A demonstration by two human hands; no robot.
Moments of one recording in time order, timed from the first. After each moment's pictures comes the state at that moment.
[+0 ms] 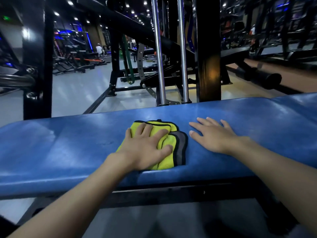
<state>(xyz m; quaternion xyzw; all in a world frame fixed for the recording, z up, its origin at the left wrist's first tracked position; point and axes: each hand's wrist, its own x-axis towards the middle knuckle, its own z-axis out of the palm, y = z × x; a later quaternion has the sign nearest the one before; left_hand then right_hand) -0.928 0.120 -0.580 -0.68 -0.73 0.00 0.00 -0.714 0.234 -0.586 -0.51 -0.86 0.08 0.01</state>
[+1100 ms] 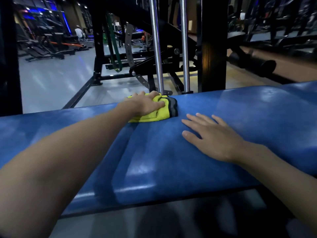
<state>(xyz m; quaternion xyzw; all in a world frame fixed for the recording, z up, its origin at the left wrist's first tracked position) -1.003 0.294 -0.566 -0.63 -0.77 0.00 -0.05 -0.752 0.219 -0.593 -0.47 -0.88 0.09 0.05</state>
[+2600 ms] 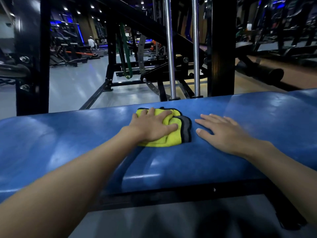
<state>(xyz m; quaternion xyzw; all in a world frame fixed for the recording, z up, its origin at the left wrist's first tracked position) -0.991 0.185 -0.573 -0.67 -0.74 0.00 -0.04 -0.751 0.225 -0.601 -0.48 -0.87 0.07 0.08</state>
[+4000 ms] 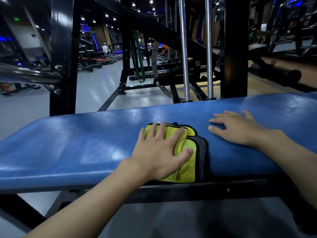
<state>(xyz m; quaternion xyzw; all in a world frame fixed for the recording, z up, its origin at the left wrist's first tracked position) -0.977 0.060 -0.576 -0.69 -0.72 -0.01 0.02 -0.762 0.219 -0.579 -0.51 -0.86 0.04 0.06</state>
